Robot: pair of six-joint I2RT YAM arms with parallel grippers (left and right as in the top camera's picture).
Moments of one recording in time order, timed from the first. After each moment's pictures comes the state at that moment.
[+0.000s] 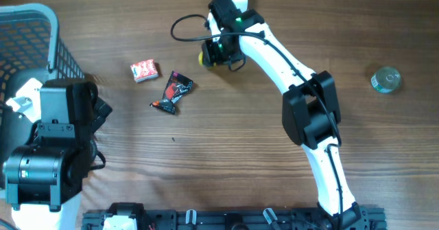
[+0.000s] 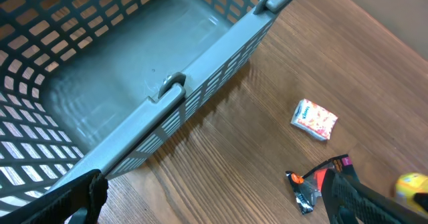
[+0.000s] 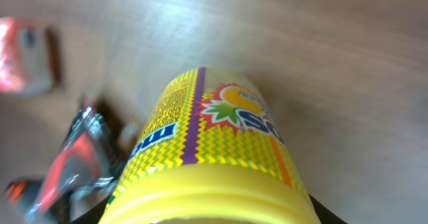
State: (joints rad) left arm -0.06 0.99 1.36 -1.35 -0.53 -0.77; right arm 0.51 2.41 2.13 -0.95 -0.23 0.26
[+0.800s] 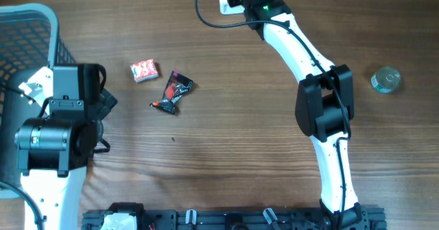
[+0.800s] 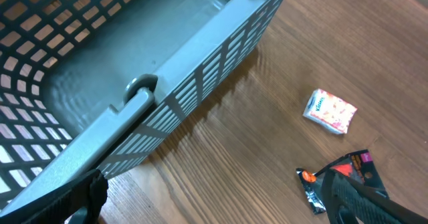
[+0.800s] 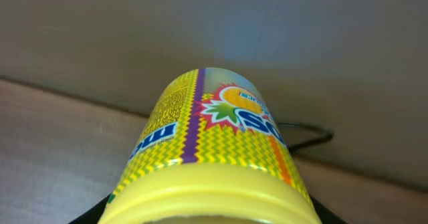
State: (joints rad) left arm -0.06 1.10 1.36 -1.34 -0.53 -0.77; right arm 0.38 2.42 2.13 -0.16 0.12 -0.02
